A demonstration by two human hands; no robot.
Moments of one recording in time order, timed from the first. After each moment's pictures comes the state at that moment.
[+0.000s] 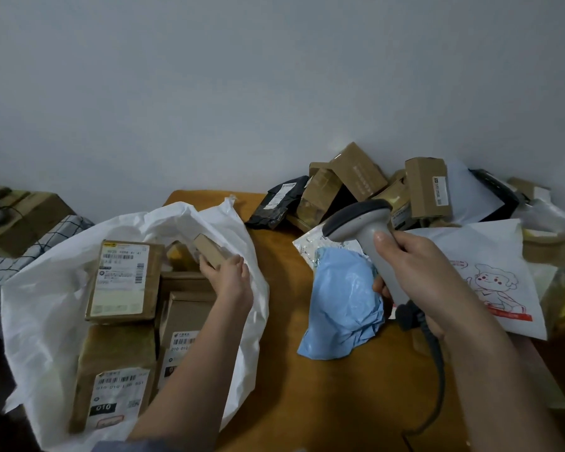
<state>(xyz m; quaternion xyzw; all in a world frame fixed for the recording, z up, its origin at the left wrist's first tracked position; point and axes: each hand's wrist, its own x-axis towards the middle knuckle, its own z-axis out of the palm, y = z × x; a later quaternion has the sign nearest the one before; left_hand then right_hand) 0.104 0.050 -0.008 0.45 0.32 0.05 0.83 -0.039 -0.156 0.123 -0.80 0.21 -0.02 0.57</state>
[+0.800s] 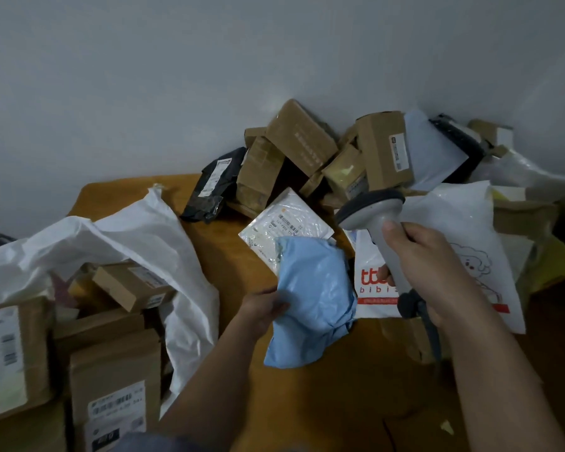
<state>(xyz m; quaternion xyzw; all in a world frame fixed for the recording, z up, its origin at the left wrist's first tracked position) 0.125 -0.065 -0.140 0.61 0.26 -0.38 0.64 0.013 -0.253 0.060 -0.75 0.38 -0.03 0.55</state>
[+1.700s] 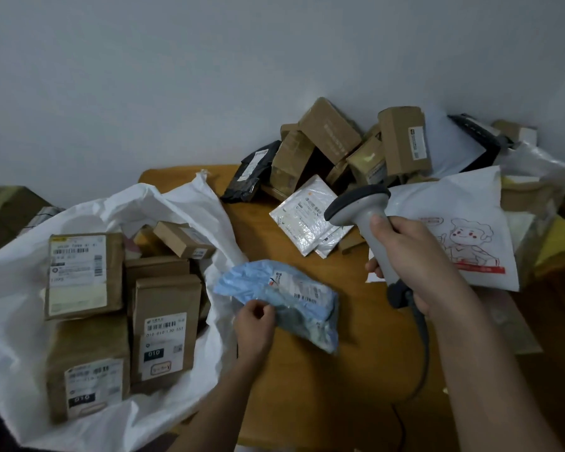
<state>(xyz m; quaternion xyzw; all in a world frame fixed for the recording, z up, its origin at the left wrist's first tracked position) -0.008 0.018 -0.095 0.86 0.10 -0.10 0.49 -0.046 -0.206 0.077 -0.75 0.29 -0.01 0.60</state>
